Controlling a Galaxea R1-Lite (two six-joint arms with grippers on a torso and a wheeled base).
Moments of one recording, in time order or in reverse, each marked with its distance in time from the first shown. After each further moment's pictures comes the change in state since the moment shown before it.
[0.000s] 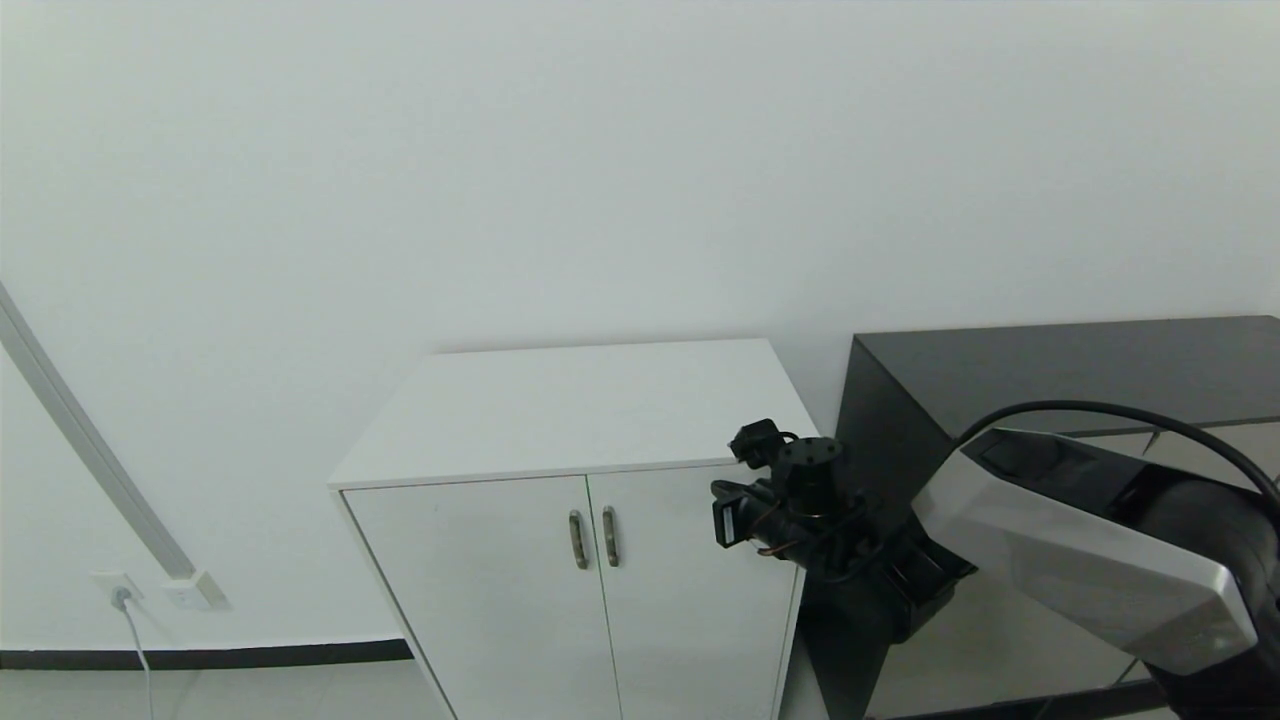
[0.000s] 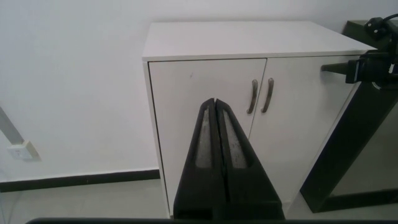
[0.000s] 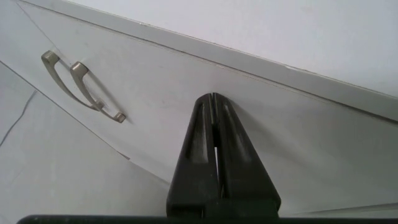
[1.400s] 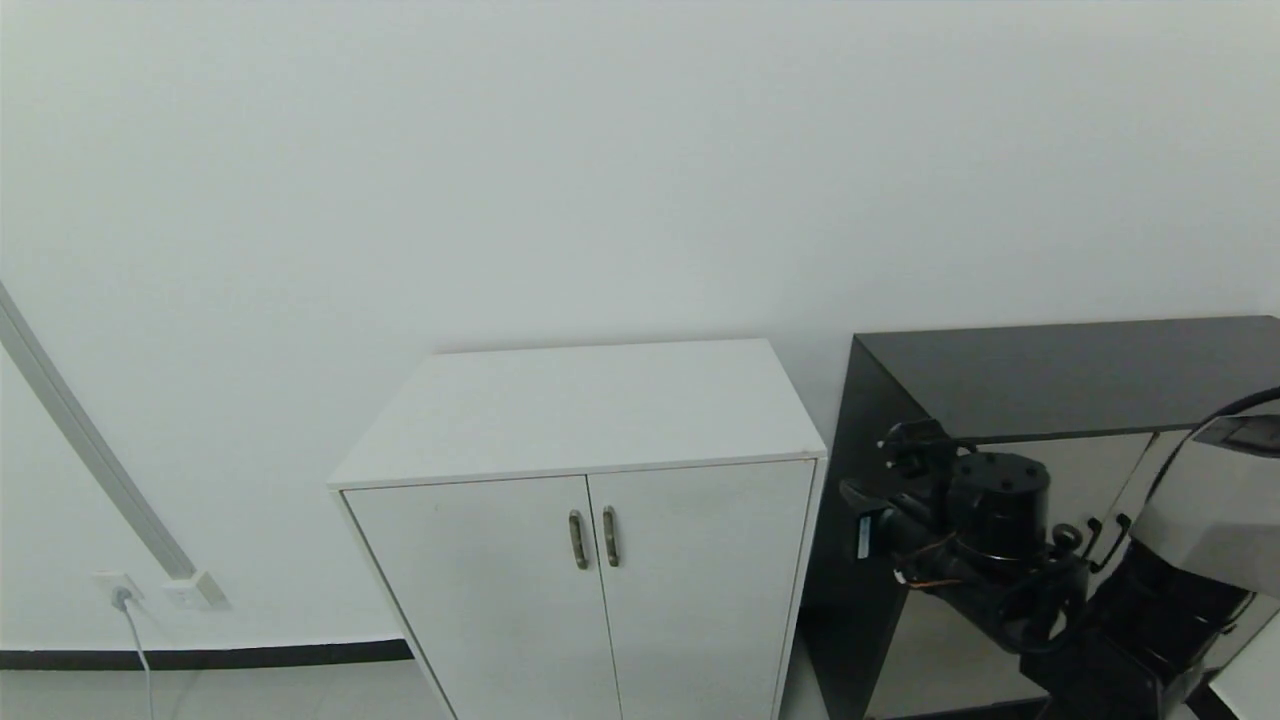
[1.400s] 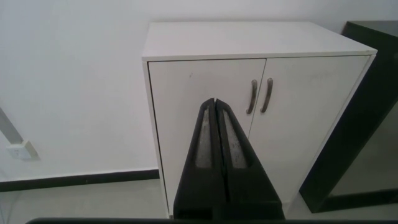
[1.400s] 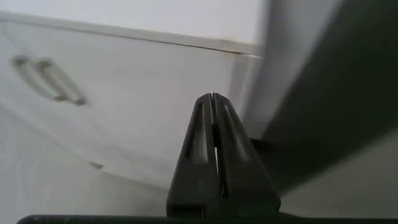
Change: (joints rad) left arm 0.000 0.000 0.000 0.000 0.000 -0.005; right arm -0.103 -0.369 0.650 -0.325 -0.157 0.006
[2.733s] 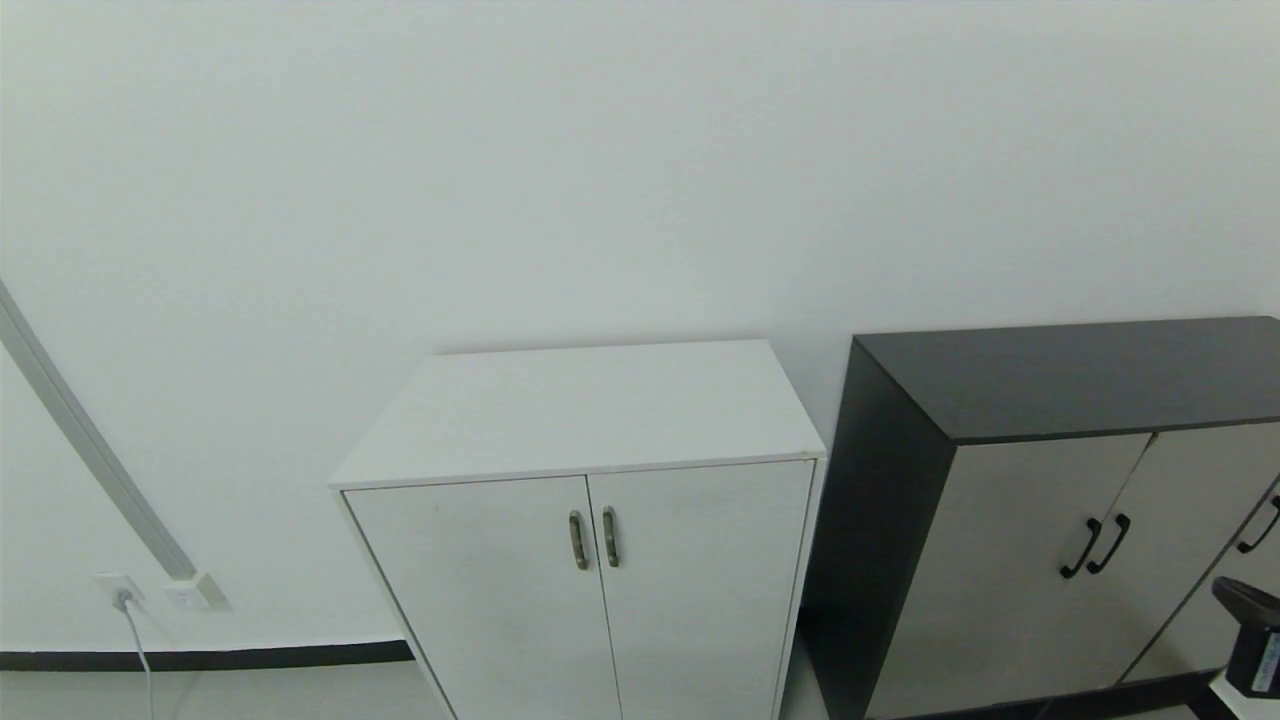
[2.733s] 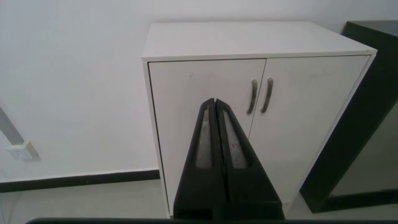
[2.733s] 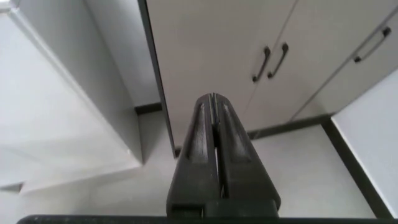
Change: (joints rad) left arm 0.000 0.000 0.000 0.000 -0.001 0.003; right arm -0.512 -0.873 0.553 0.399 0.044 -0.095
